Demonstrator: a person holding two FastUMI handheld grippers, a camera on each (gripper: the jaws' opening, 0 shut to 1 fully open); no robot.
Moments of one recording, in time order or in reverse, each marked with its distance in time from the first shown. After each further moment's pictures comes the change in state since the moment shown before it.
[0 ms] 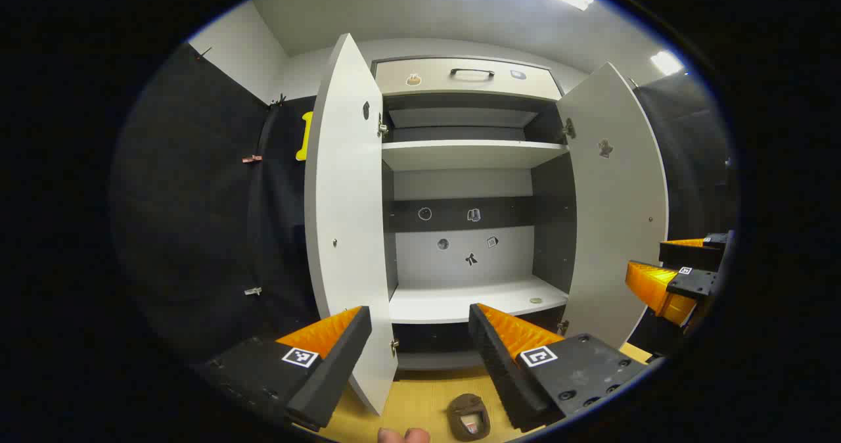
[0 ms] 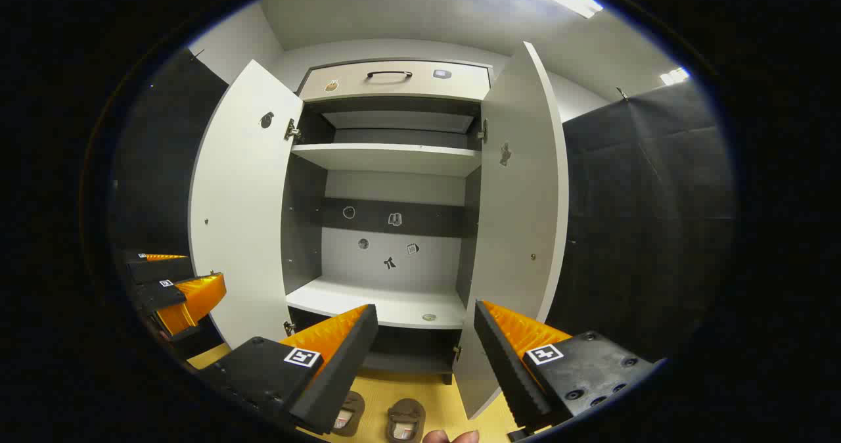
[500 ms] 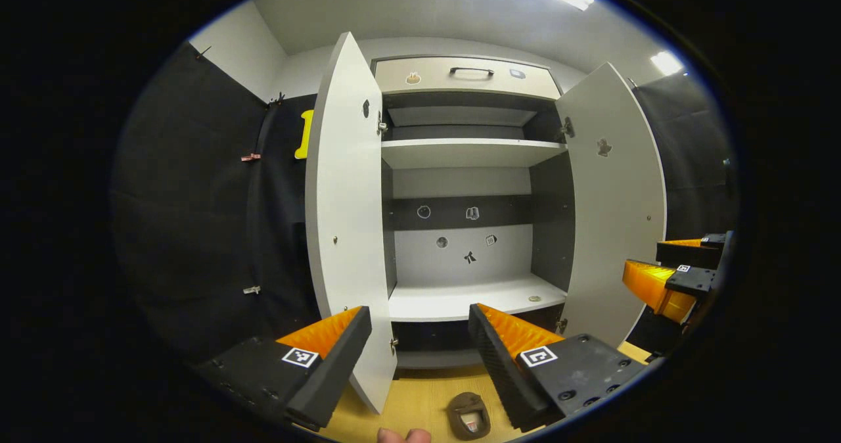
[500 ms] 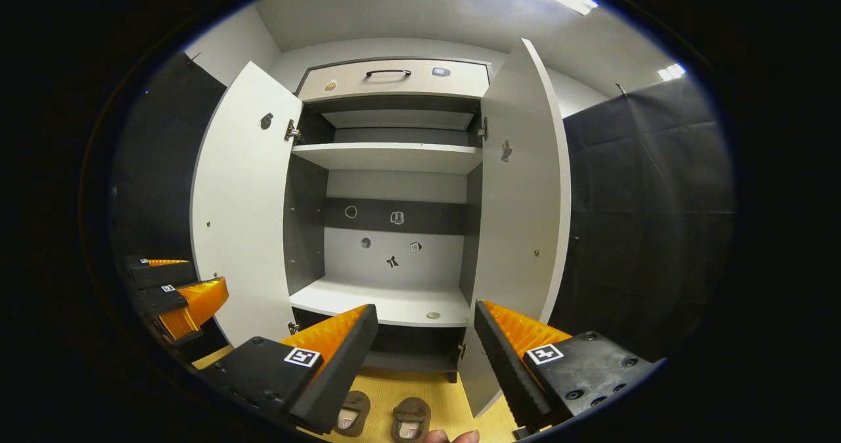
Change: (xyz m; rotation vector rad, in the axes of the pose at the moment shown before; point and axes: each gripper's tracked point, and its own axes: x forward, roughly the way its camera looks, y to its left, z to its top) left arm -0.001 0.002 -0.005 -0.001 0.015 -0.002; right arm 0.000 0.002 -0.001 0.012 0.002 0.011
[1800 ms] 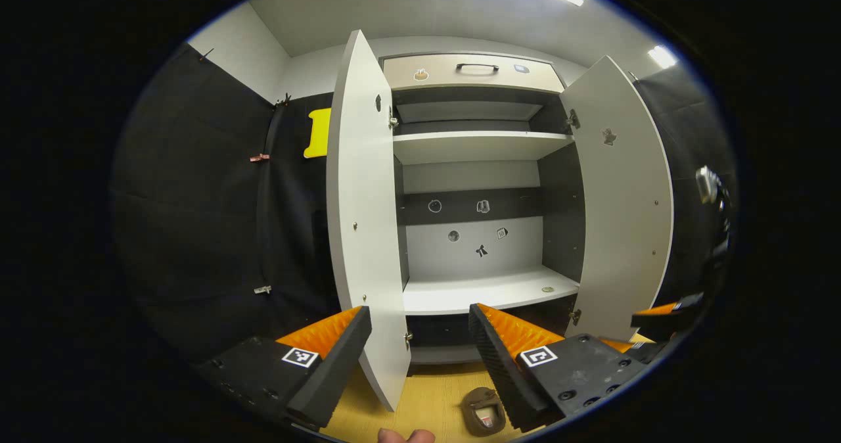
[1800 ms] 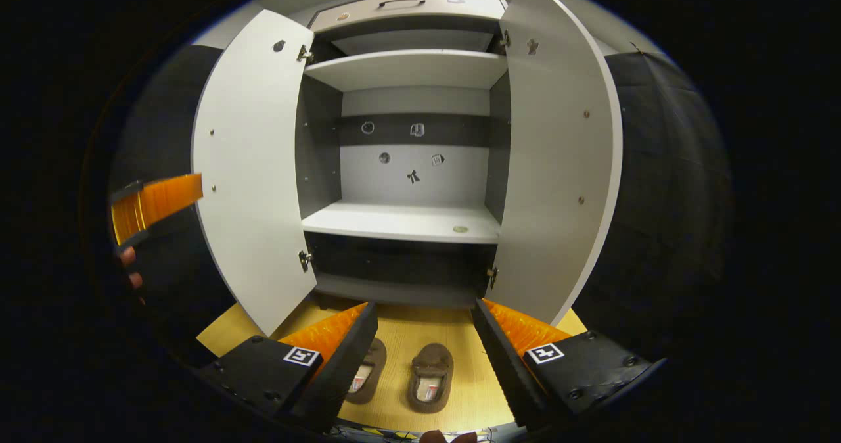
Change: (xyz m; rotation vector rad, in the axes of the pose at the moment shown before) left arm -0.005 0.019 -0.021 0.016 0.016 0.039; right arm -0.035 0.022 -0.130 0.010 0.382 0.096
